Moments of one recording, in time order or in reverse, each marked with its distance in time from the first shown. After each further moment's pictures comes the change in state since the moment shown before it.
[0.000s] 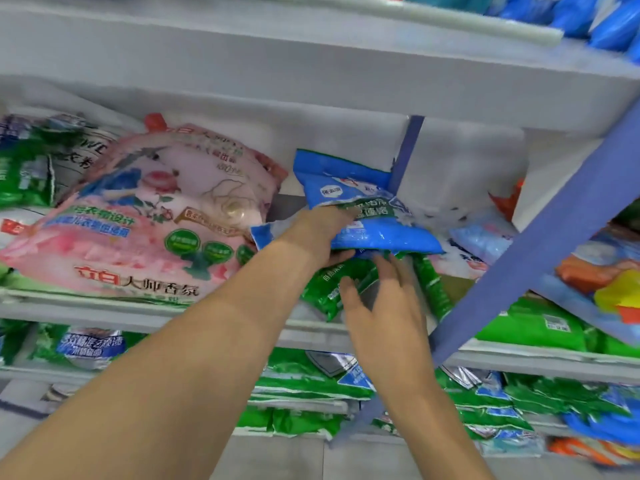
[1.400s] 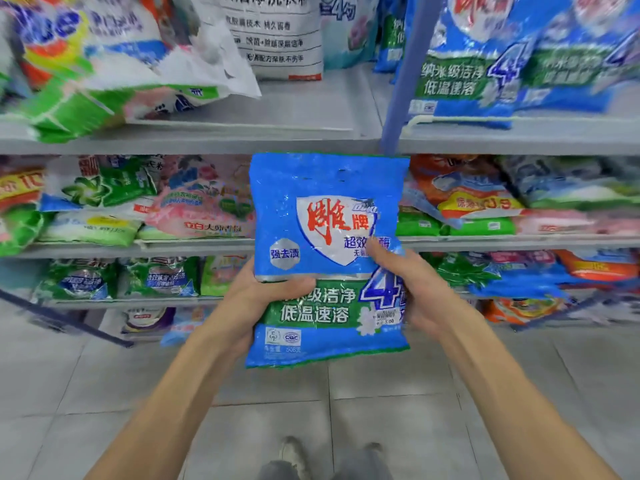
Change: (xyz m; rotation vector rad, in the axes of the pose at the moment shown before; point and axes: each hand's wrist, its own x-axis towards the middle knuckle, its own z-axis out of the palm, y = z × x) left_hand -0.350 -0.027 -0.078 -0.052 -0.280 0.085; right_hand -0.160 -0.071 -0.228 1.111 -0.515 0.513
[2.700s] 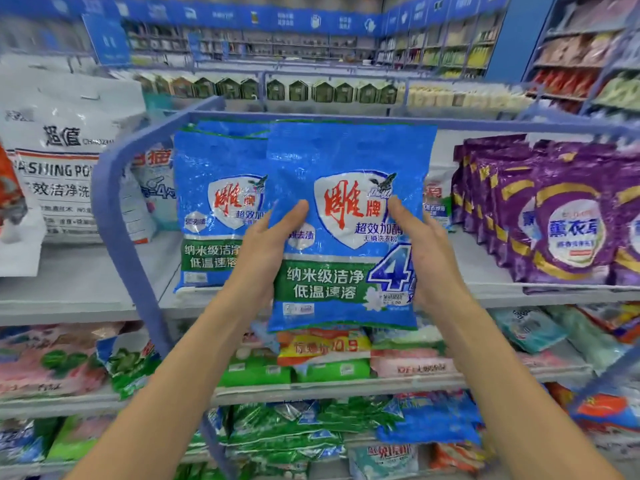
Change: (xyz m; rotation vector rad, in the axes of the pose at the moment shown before) left_hand 0.179 0.107 0.398 0.045 0.049 0.449; right_hand -0.017 -0.321 -0.259 -0.019 0.185 -0.677
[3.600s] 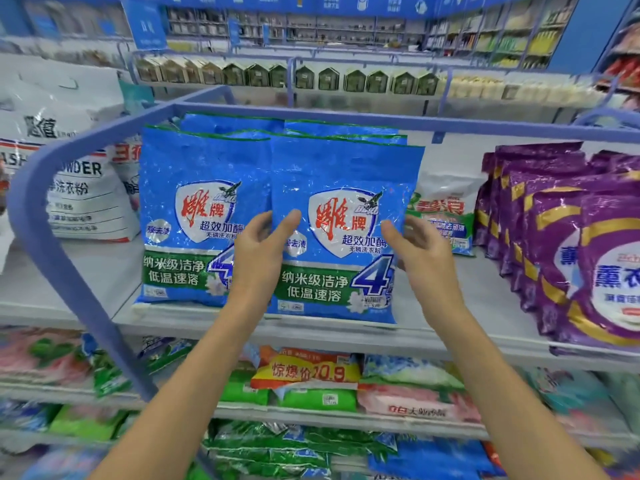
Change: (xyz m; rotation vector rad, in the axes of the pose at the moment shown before) left_hand 0.070 -0.038 0.039 0.311 0.327 0.122; right_hand 0.105 0.029 -0.058 -0.328 -0.065 0.005
